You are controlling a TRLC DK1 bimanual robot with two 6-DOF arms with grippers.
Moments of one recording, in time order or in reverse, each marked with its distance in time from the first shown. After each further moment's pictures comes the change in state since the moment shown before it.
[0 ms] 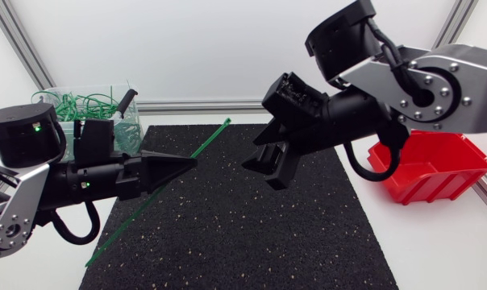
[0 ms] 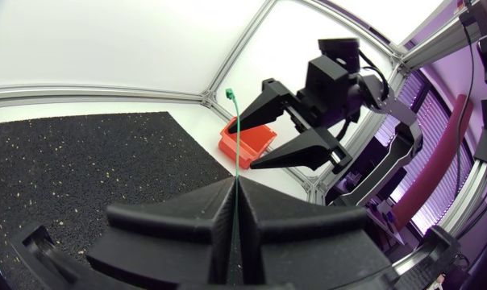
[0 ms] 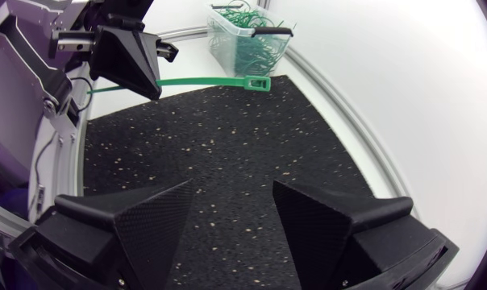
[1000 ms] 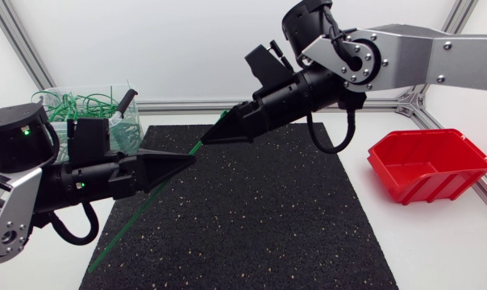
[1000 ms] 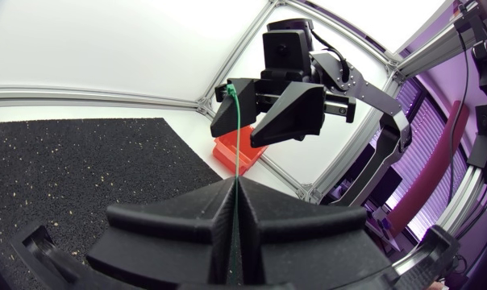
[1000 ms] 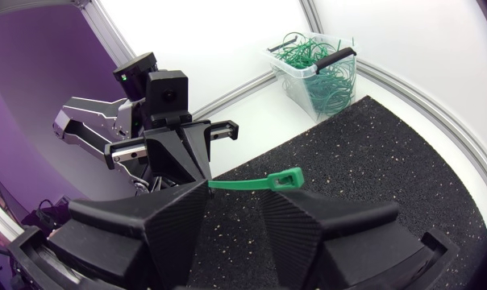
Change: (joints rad) left arm -0.005 -0.029 -0.020 0.061 -0.003 -0.071; right arm -0.072 0.246 0.225 0.032 -0.596 0.288
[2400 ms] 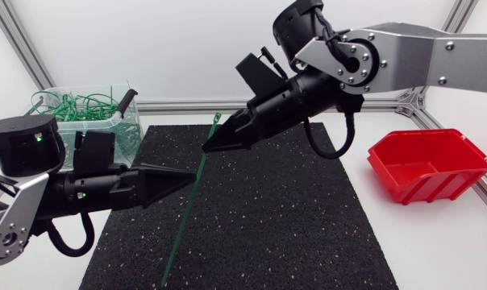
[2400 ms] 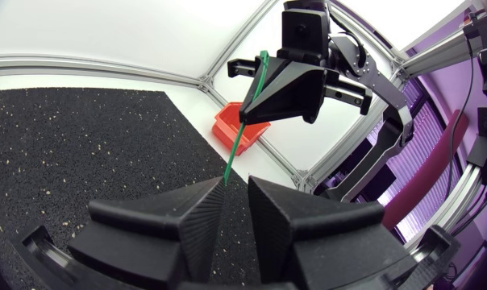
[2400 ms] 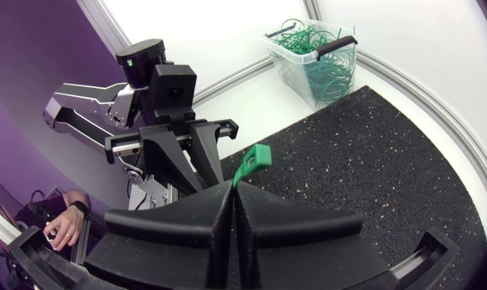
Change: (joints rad) left arm 0.022 0.000 -0.016 -0.127 0.059 0.036; right arm 0.045 -0.012 0.000 -0.072 0.086 -0.042
